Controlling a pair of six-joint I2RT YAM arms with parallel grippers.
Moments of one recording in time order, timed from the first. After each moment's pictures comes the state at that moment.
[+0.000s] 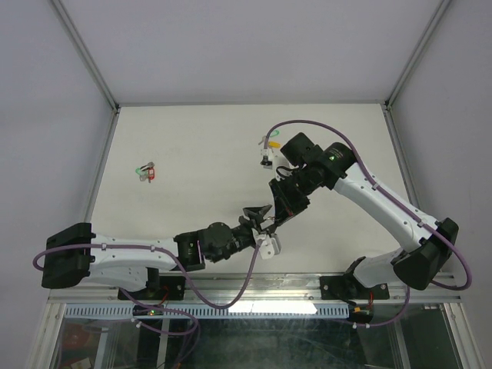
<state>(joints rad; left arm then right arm) -1.36 1.19 0.55 0.57 -0.30 0.65 0.76 1.39 1.44 -1.29 -0.48 0.23</state>
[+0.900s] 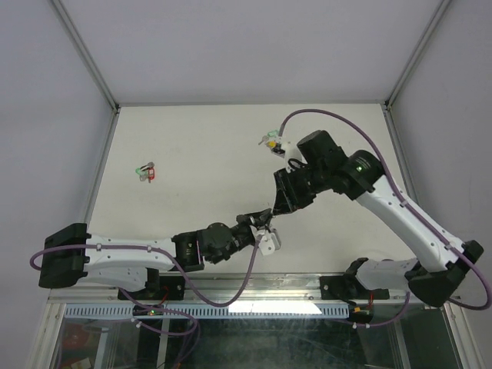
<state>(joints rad) -1.39 1.18 0.58 0.51 -0.38 0.65 0.76 1.28 1.44 -1.19 -0.42 0.27</state>
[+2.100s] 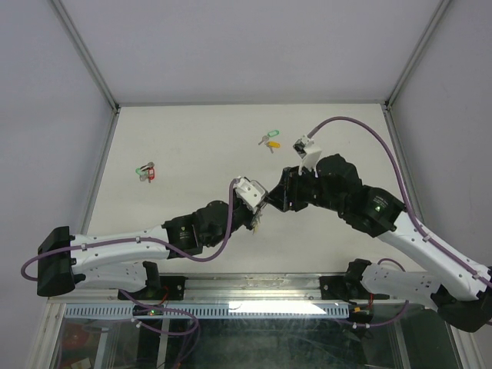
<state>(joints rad) -1.26 1.13 0.76 0.21 -0.45 -0.01 0.90 0.95 1.13 -0.65 -0.08 0.54</state>
